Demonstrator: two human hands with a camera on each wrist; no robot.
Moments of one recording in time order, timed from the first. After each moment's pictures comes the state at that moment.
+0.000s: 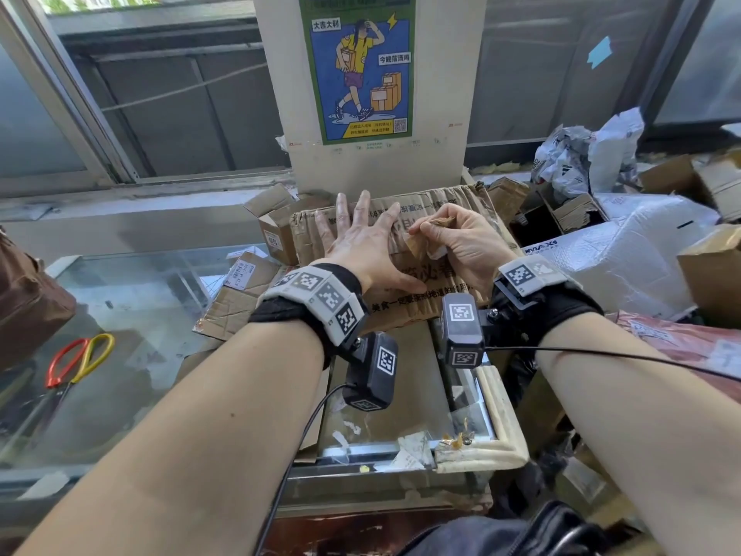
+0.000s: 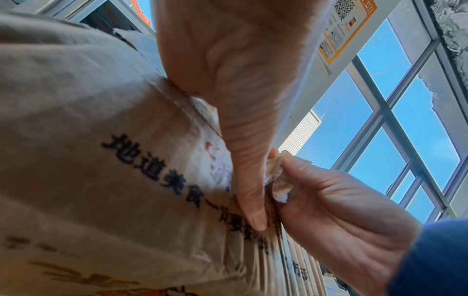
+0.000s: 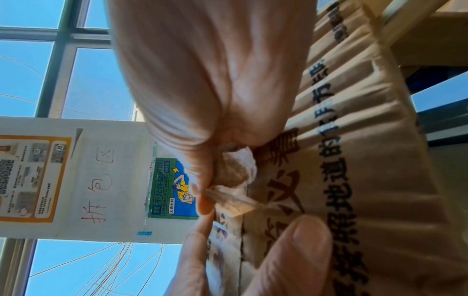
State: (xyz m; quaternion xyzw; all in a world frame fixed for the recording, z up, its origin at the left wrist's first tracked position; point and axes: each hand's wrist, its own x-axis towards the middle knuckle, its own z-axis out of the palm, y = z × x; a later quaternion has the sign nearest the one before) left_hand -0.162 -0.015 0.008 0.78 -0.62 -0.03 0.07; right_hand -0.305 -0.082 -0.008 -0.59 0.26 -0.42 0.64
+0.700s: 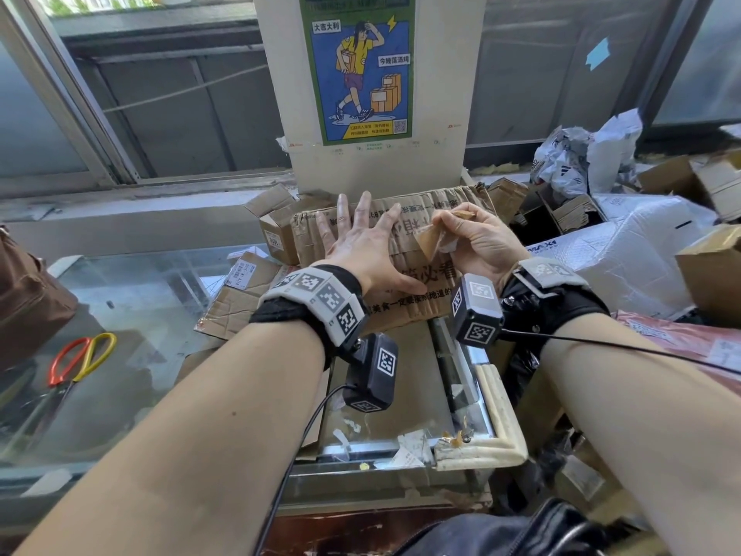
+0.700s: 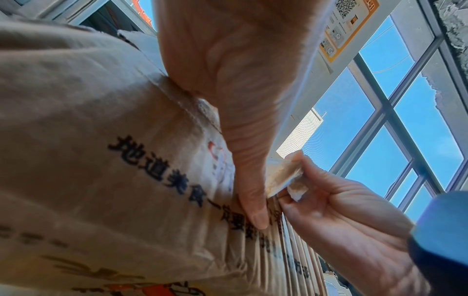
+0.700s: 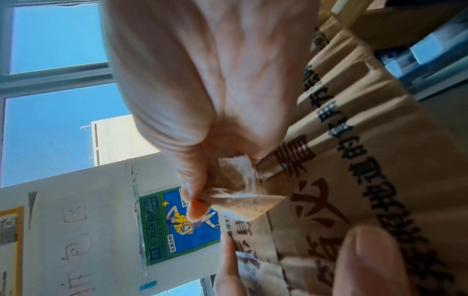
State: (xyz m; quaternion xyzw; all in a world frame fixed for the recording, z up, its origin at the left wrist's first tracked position) left_hand -0.164 -0.012 0.007 0.78 -0.63 -0.03 0.07; right_hand -0.316 -0.088 -0.011 -0.43 0.20 -0.46 0.75
